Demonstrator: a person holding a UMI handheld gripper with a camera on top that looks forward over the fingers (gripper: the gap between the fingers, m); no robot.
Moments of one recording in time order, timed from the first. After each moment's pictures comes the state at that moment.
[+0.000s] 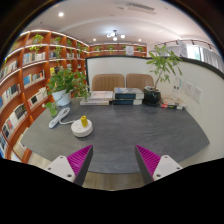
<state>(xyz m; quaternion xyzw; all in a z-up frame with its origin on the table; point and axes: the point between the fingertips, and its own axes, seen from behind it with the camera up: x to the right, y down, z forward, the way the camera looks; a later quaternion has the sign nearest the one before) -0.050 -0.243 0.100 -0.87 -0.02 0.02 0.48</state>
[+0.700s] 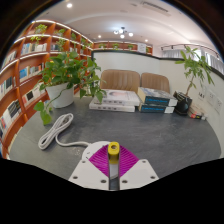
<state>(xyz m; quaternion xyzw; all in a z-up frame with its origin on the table) -0.198 -0.041 0.022 -0.87 -0.03 0.00 0.49</state>
